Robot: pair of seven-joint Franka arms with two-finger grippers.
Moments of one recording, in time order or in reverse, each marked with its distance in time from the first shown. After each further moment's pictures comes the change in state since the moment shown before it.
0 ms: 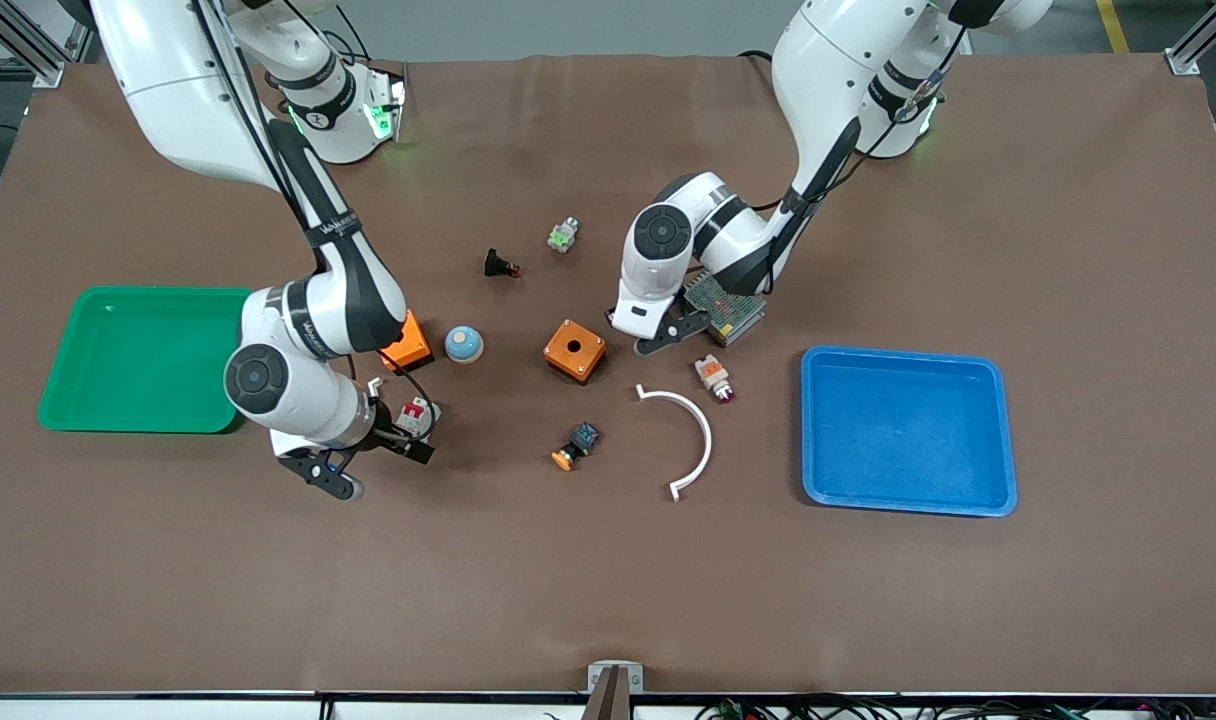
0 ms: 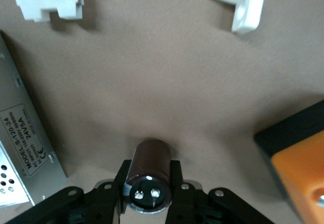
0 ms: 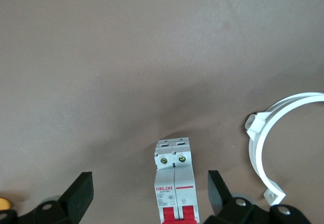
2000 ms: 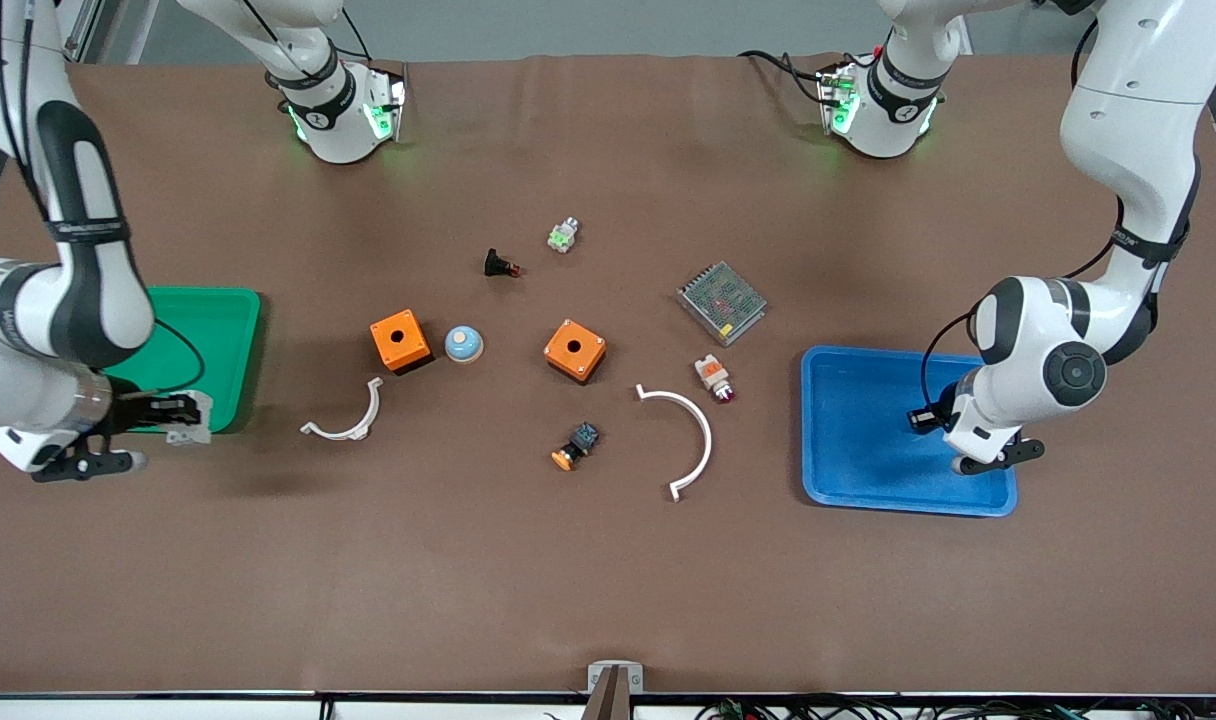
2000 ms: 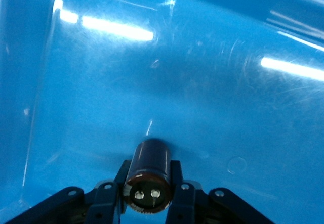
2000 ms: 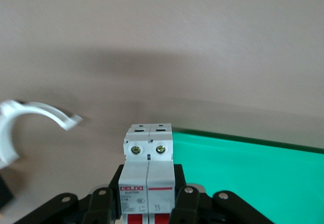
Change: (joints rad) left arm 0.788 -0.049 0.018 -0.063 0.121 -0.079 0.938; right arm -0.473 -0.139 -0.035 -0.037 -0.112 -0.216 -1.069
